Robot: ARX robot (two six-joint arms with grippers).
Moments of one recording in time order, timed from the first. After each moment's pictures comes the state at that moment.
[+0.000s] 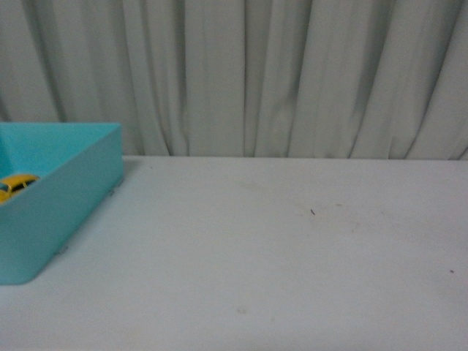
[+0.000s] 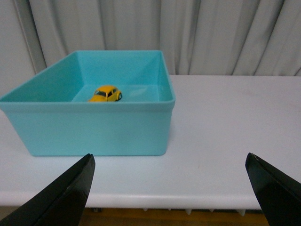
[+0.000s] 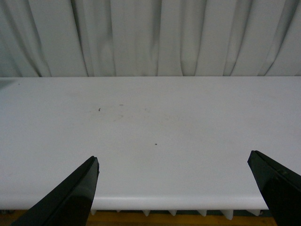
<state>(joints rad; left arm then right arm) 0.00 0.01 0.01 0.00 0.00 0.00 0.00 0.00 0.01 0.00 0.00 -0.01</state>
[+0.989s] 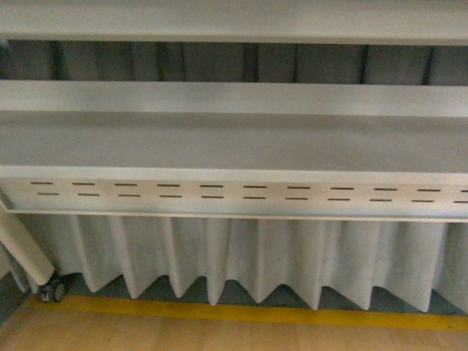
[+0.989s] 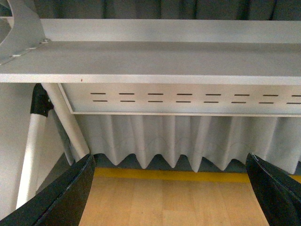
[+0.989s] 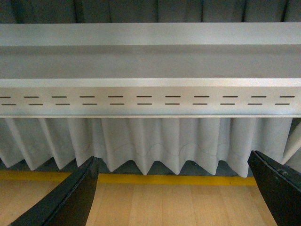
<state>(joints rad) 0.00 0.01 0.01 -0.01 0.00 0.00 0.00 0.00 0.01 -0.01 0.00 -0.01</state>
